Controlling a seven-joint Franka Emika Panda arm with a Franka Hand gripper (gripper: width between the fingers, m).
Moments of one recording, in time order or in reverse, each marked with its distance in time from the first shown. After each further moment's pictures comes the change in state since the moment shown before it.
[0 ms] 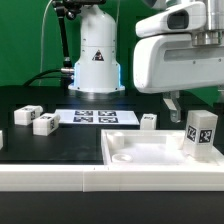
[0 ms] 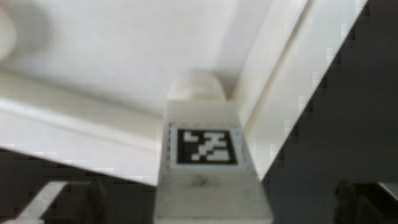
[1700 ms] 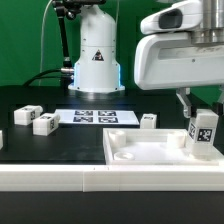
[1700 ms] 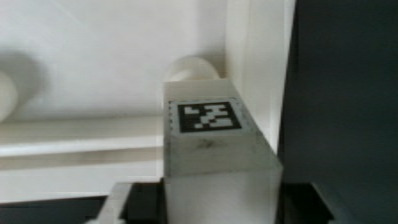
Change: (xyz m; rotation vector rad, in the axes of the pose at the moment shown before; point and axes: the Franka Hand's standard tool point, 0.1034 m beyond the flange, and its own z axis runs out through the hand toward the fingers) arm 0.007 -0.001 -0.001 -0.003 0.075 0.457
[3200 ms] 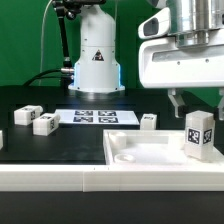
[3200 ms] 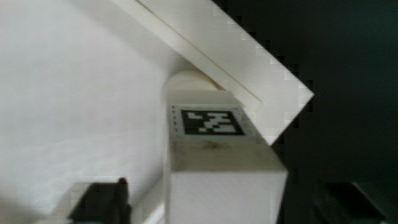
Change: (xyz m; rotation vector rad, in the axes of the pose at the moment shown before) arm 0.002 0.005 0.003 0.021 0.038 0.676
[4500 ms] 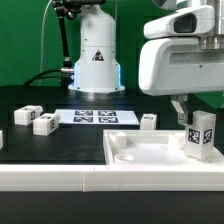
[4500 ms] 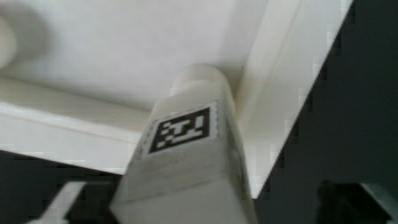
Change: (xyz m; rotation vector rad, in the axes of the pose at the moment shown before) arm -0.006 -0.004 0.006 -0.047 -0.021 -1.056
